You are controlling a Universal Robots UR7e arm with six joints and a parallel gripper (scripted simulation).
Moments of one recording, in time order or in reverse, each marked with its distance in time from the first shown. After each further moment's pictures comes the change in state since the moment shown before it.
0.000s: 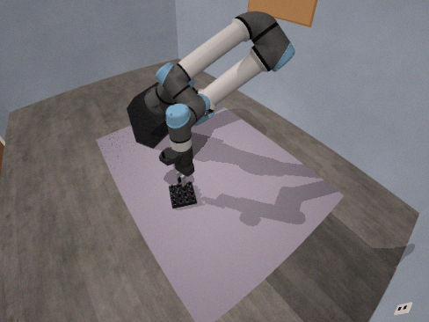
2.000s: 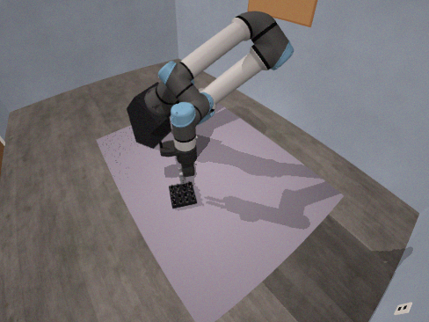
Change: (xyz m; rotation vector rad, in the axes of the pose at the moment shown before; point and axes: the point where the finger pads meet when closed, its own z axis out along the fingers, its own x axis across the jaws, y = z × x) arm 0.001 0.009 -0.009 0.011 0.005 0.678
